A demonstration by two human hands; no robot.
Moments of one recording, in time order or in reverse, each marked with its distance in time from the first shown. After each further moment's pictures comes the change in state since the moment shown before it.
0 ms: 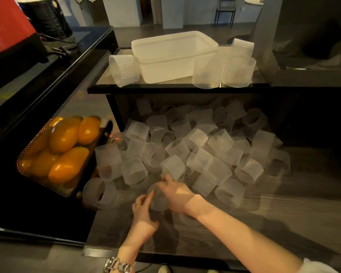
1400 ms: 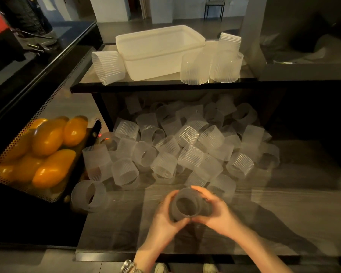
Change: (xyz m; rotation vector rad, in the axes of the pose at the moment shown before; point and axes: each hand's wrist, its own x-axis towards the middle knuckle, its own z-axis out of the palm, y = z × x) left_hand -0.018 0.040 0.046 -0.278 -0.072 0.279; right_hand -0.108 0.063 0.039 0.906 0.364 0.245
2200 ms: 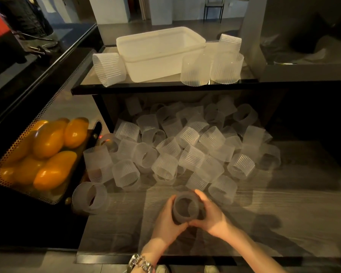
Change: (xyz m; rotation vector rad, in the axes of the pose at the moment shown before) left_hand 0.012 -0.034 0.013 0.008 -0.065 -0.116; right_hand 0.013 0.017 0.020 -0.103 -0.057 0.121
